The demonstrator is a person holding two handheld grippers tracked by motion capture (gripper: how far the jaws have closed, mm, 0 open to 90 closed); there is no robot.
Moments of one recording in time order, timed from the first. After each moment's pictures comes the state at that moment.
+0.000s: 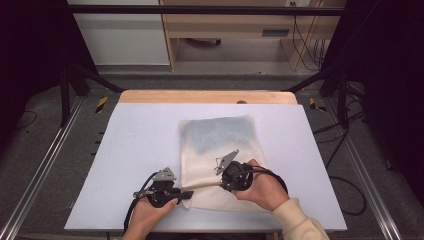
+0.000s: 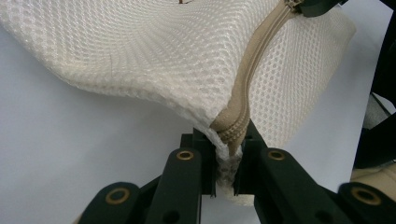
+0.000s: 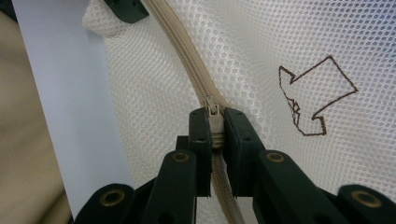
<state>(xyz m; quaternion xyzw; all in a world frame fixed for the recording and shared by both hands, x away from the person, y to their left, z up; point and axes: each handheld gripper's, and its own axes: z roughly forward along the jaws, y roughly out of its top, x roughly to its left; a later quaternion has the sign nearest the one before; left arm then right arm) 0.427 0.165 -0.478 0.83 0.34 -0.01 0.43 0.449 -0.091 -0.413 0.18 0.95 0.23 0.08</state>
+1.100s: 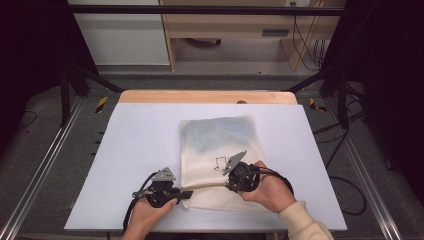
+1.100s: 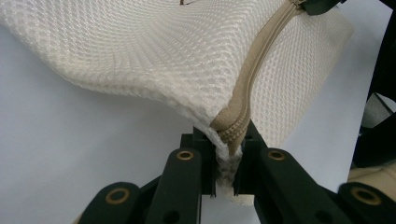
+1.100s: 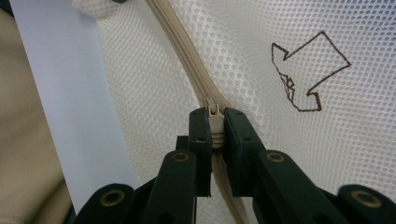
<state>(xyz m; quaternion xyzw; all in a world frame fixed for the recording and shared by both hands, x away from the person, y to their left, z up) 0.425 0.166 -0.475 0.83 0.34 0.00 0.43 0.446 -0.107 -0.414 0.20 0.95 0.23 0.07</state>
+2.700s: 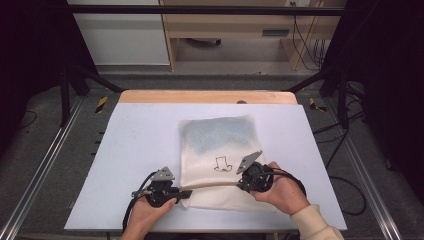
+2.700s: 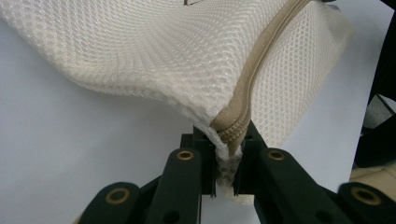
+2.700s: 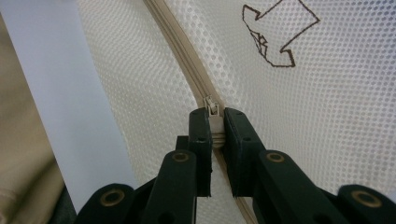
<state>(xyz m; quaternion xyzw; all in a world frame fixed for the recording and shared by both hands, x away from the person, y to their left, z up) 0.426 0.168 -0.474 0.83 0.34 0.00 0.43 0.443 -0.141 -0.413 0.23 0.94 0.23 0.08</state>
